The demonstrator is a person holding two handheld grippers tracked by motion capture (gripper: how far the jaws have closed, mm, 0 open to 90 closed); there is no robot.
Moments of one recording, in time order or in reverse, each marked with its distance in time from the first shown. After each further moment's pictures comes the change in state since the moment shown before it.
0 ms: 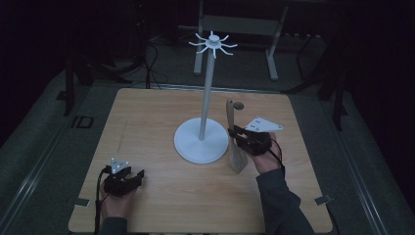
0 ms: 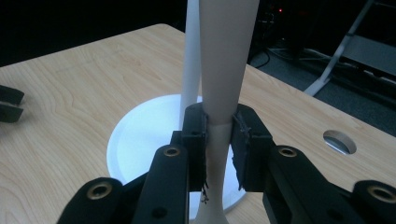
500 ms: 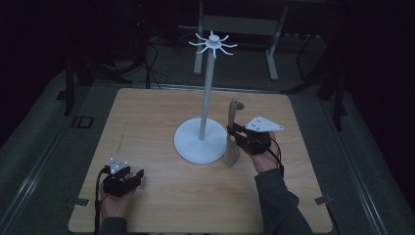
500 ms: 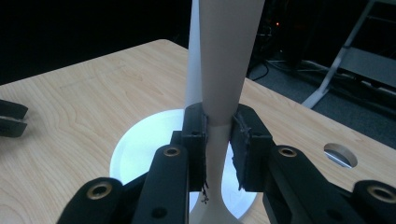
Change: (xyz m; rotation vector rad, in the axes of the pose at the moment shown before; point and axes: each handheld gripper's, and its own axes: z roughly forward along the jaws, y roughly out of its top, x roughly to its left) left arm 0.001 0.000 -0.002 -0.008 0.003 -0.008; right arm 0.003 0.005 -0.001 -0.054 -0.003 0.006
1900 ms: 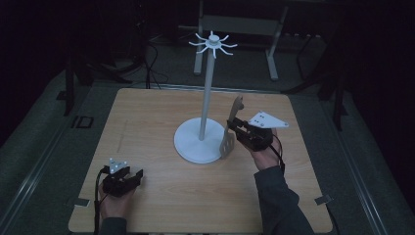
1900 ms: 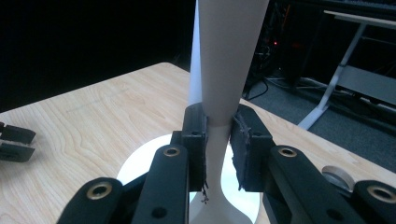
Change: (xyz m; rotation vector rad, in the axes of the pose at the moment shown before) left arm 0.001 0.000 0.000 -0.001 0.001 -0.009; right arm -0.001 0.017 -0.007 -0.077 0.005 0.006
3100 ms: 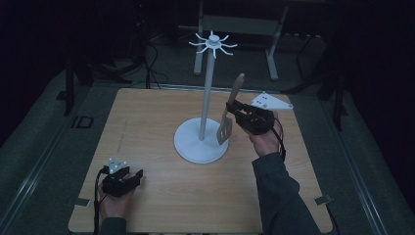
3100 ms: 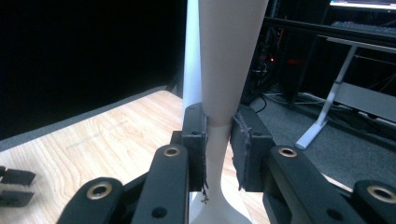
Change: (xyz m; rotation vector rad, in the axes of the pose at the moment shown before) left arm 0.001 0.000 -0.001 0.000 -0.001 -0.003; right arm -0.009 0.049 0.003 -0.055 -0.003 0.023
